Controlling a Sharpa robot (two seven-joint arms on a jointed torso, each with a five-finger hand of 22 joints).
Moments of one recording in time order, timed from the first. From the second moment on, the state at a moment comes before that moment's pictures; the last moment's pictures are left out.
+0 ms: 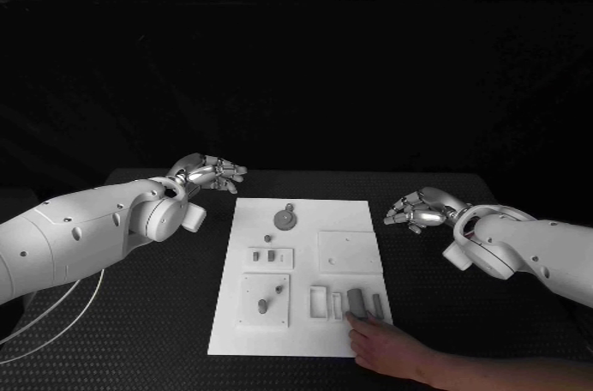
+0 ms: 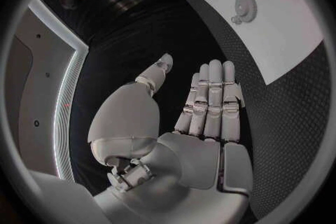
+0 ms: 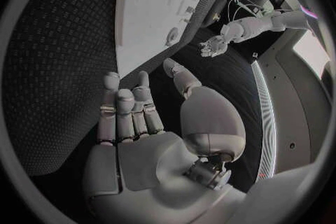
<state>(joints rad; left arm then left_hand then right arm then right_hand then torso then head) 1.28 -0.76 -0.15 1.14 -0.25 -0.21 0.21 1.02 -0.14 0.44 -0.21 0.06 0.83 0.19 0.34 0.43 1.15 0.12 0.08 0.35 0.95 0.04 0.87 0.36 0.02 1.00 -0.06 0.09 1.15 1.25 -0.87 -0.23 1.26 -0.76 -0.26 0.10 0.93 -0.09 0.37 -0.28 0.38 0.91 0.14 0.31 0.60 0.85 0.03 1.47 0.72 0.94 -0.06 1.61 0.75 0.25 0.96 0.04 0.92 1.30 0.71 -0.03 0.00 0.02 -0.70</state>
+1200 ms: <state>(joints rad) 1.28 -0.76 -0.15 1.14 -0.25 -0.21 0.21 1.02 -0.14 0.43 -0.21 0.06 0.83 0.19 0.34 0.43 1.15 0.12 0.08 0.35 0.95 0.04 0.87 0.36 0.02 1.00 -0.06 0.09 1.15 1.25 -0.89 -0.23 1.36 -0.80 -0.26 0.03 0.90 -0.09 0.38 -0.27 0.38 0.93 0.13 0.31 0.61 0.90 0.02 1.50 0.75 0.98 -0.08 1.66 0.75 0.24 1.02 0.02 0.95 1.31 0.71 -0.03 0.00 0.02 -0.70</state>
